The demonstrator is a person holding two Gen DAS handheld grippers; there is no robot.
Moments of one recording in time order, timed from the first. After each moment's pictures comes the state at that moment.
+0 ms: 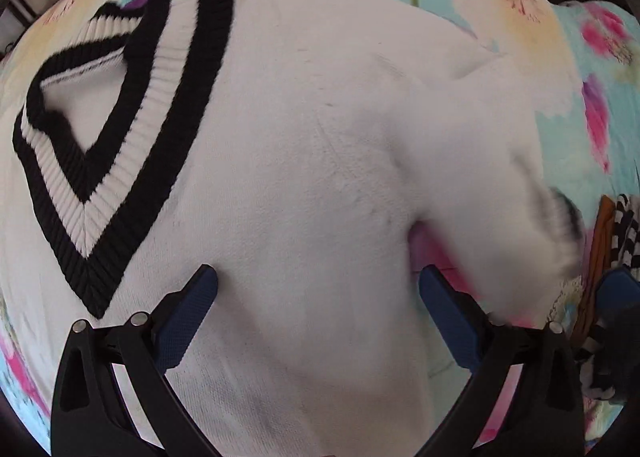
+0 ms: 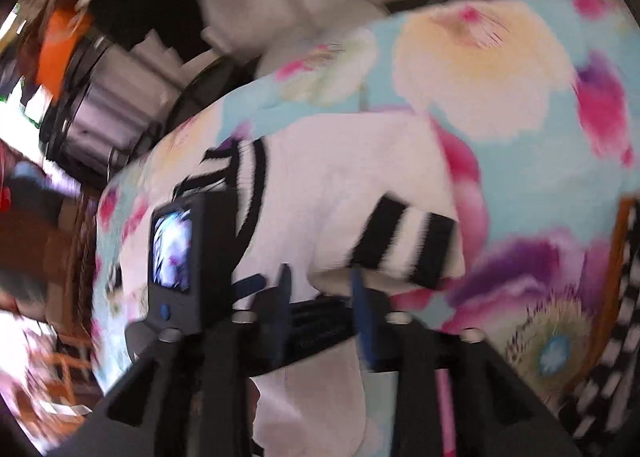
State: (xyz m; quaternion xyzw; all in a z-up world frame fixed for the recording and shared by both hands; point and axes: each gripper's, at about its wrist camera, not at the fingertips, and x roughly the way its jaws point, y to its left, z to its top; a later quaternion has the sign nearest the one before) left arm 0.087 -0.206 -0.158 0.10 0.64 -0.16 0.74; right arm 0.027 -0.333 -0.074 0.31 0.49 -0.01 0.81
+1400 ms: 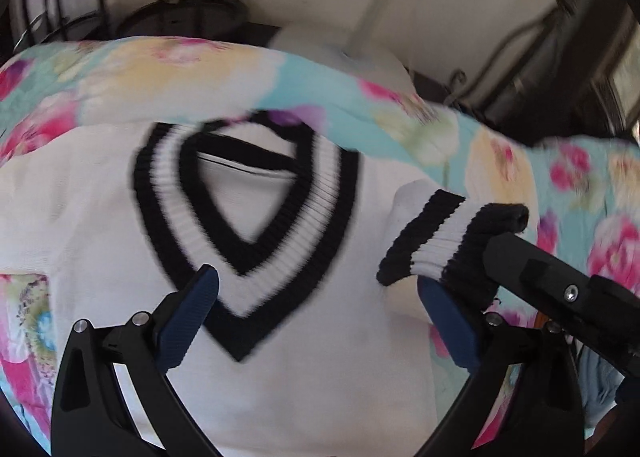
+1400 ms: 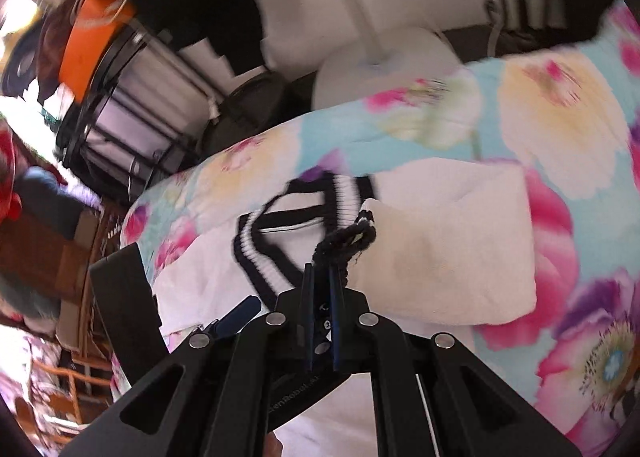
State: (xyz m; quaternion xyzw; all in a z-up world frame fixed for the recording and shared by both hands) left arm 0.106 -0.105 -0.091 -0.07 0.51 -0.16 0.84; right arm 0.099 -0.223 -0.013 0.27 0.46 0.02 0.84
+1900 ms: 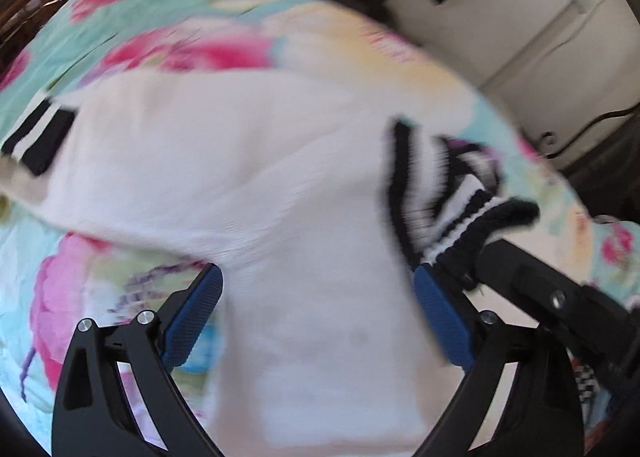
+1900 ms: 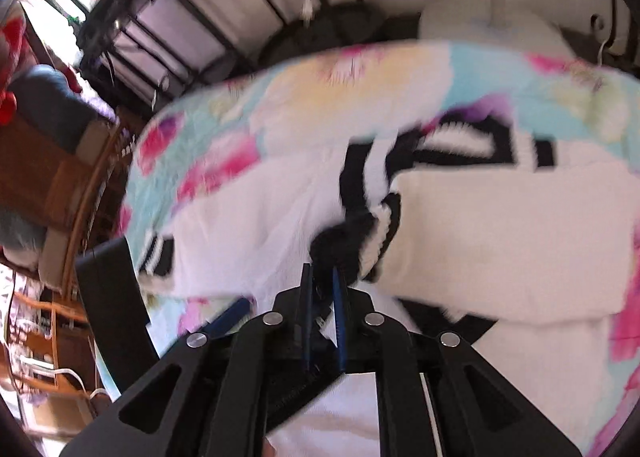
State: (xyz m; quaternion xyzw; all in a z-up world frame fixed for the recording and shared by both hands) left arm 0.122 0.066 -0.128 -0.12 0.54 -0.02 0.83; right arm 0.154 -0.067 -0.063 0.20 0.53 0.11 0.82
